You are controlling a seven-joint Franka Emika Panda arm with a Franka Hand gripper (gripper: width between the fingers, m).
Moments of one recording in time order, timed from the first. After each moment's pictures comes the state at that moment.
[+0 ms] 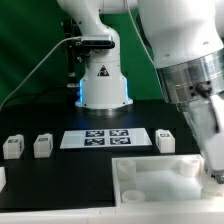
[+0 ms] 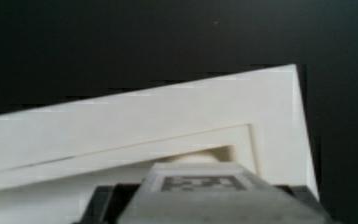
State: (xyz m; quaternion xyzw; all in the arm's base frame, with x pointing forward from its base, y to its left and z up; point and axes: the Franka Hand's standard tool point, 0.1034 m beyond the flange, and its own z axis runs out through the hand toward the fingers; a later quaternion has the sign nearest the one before) arm 0.630 0.126 0.056 -0.62 0.77 0.08 0.13
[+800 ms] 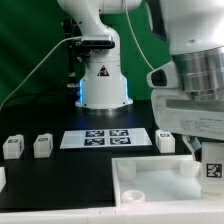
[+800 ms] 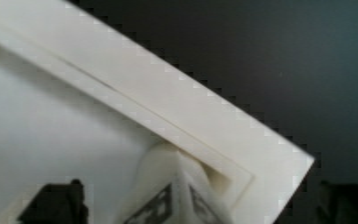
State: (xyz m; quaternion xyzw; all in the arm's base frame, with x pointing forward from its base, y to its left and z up) arm 0.625 0.134 0.066 -0.91 0.40 0.02 0.10
